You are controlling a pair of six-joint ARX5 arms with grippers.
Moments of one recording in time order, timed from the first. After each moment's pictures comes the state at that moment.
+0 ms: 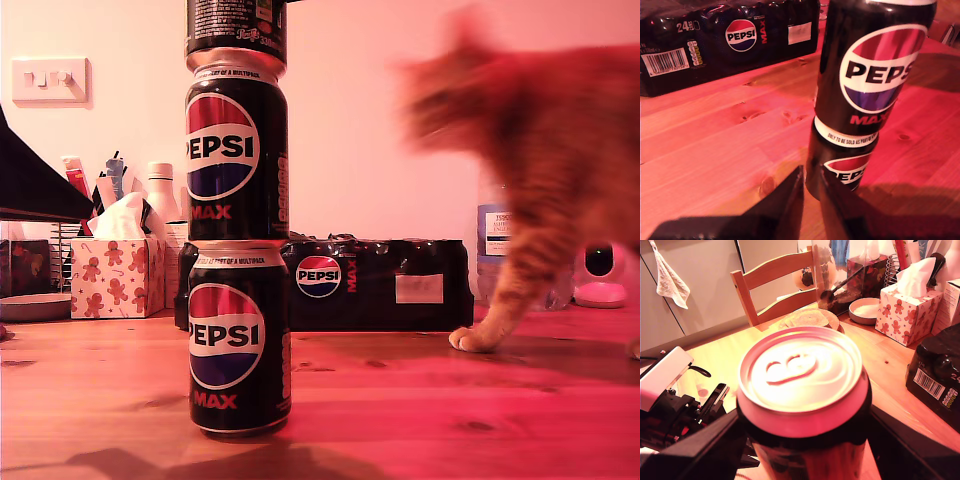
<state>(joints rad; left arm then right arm) -0.53 0.61 0.23 0.02 0.20 -0.07 0.83 1.32 1.16 -0.20 -0.22 -0.03</state>
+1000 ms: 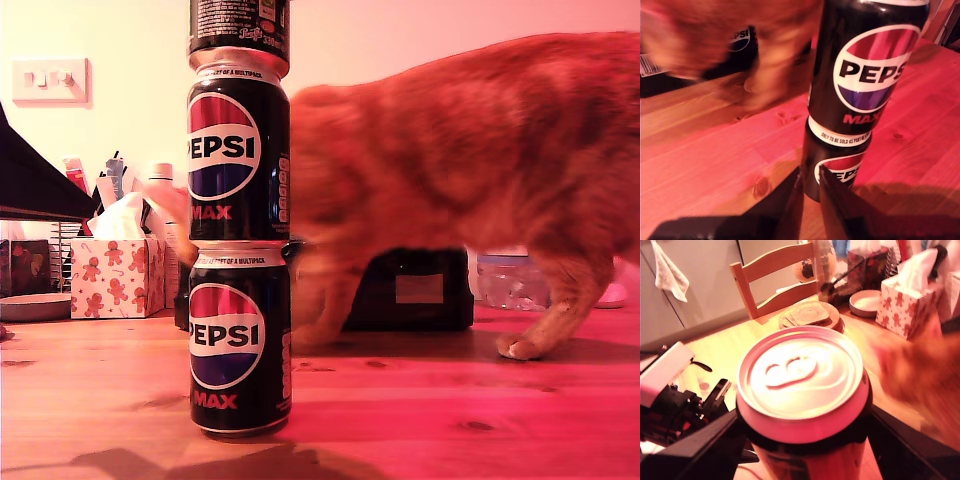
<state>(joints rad) -0.53 0.61 0.23 0.02 0.23 -0.07 0.83 1.32 1.20 -0.26 -0.22 -0.03</state>
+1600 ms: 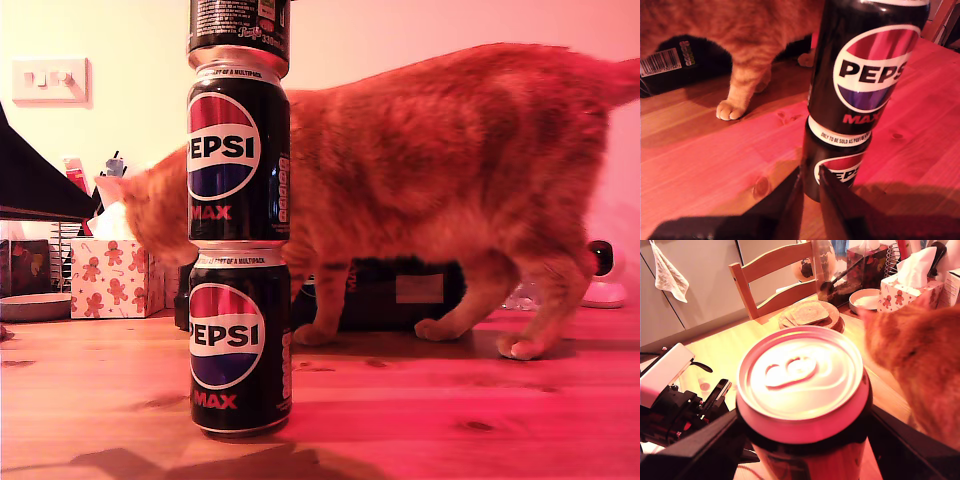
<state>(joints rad) -0.53 0.61 0.23 0.02 0.23 -0.07 0.83 1.32 1.20 -0.26 -0.23 -0.03</state>
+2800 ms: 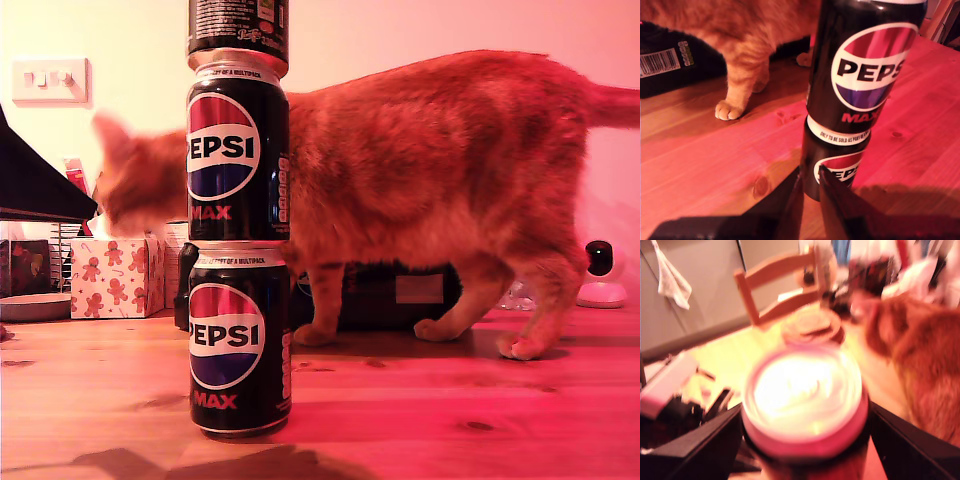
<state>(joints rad) -0.53 0.61 0.23 0.02 0.23 -0.06 0.84 1.32 1.22 -0.24 -0.20 -0.03</state>
